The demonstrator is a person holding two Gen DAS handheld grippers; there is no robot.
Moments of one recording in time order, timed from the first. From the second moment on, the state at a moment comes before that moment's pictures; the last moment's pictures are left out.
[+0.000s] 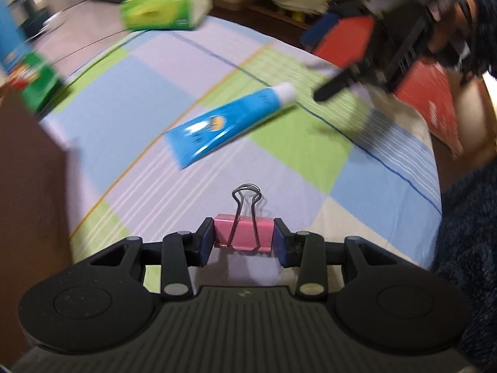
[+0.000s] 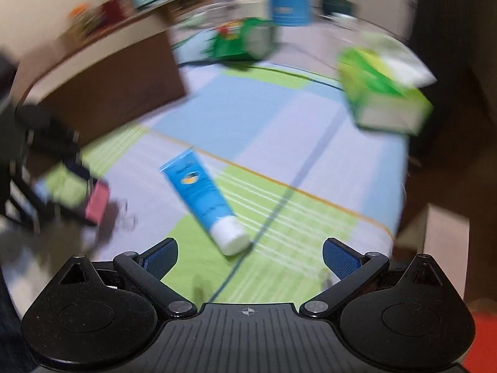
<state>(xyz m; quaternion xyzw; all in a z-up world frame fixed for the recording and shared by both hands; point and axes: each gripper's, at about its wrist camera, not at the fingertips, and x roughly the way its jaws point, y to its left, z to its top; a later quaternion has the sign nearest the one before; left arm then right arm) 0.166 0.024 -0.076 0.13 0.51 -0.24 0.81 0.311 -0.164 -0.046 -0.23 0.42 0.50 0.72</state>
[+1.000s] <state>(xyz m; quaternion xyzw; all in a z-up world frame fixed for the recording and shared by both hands) 0.130 0.051 -0.093 0.04 0.54 -0.10 0.83 0.283 -0.129 -0.074 -0.26 0.47 0.50 0.68</state>
